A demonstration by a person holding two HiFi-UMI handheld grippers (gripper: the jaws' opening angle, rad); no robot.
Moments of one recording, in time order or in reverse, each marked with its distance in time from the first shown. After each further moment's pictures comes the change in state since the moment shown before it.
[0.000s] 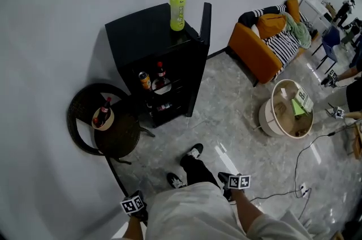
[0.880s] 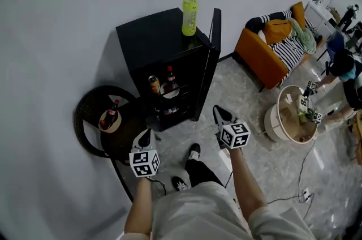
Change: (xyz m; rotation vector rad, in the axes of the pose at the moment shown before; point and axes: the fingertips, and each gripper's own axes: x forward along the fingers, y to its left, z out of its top) left arm -0.078 -0.214 0.352 0.428 -0.703 -0.179; right arm -0.023 0.251 0.366 -0.633 -0.687 0.061
